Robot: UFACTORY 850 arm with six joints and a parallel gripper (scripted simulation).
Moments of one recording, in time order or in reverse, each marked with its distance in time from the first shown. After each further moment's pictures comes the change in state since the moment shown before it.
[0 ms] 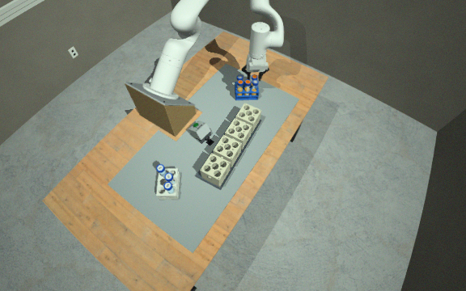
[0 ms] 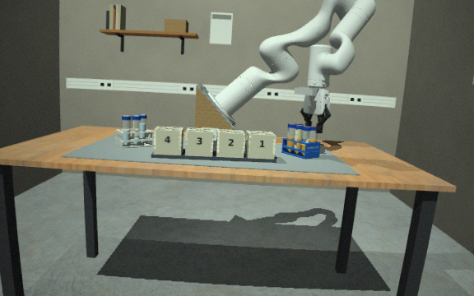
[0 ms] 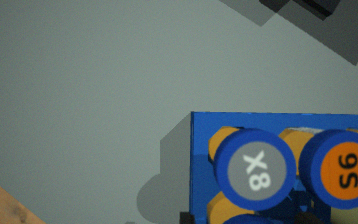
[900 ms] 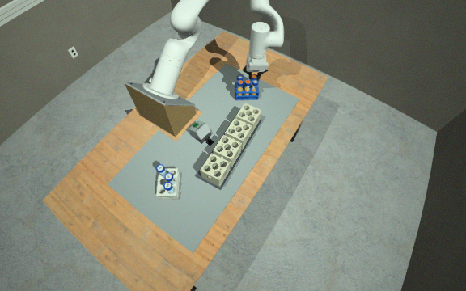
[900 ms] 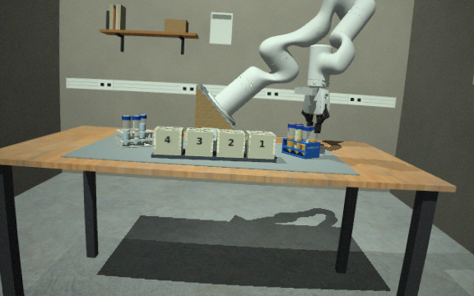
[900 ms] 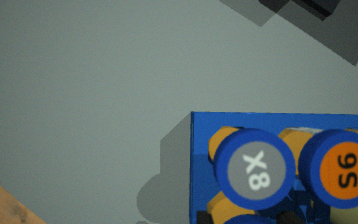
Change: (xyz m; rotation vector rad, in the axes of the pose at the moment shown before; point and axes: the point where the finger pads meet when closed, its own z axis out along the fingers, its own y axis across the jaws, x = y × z) arm 0.000 0.000 -0.001 0.000 0.000 0.000
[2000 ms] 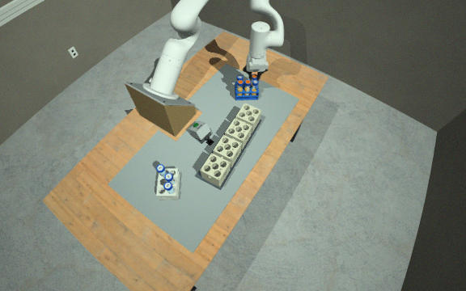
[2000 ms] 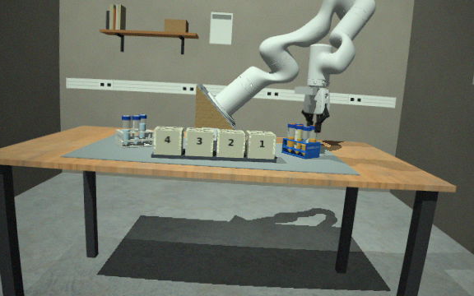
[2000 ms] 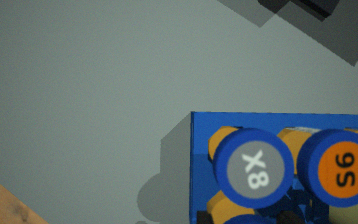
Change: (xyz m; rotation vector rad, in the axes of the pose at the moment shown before) arm 0.000 0.000 -0.002 0.000 0.000 0.000
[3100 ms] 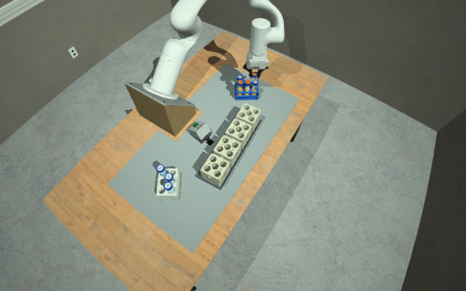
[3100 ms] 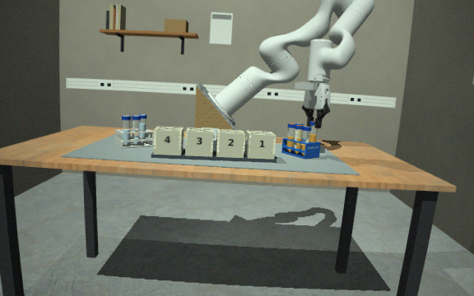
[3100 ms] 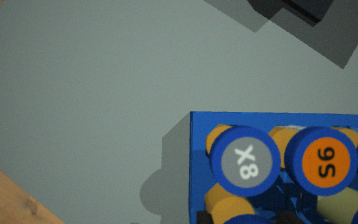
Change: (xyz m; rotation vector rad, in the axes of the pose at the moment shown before) arm 0.000 0.000 -0.018 0.000 0.000 0.000
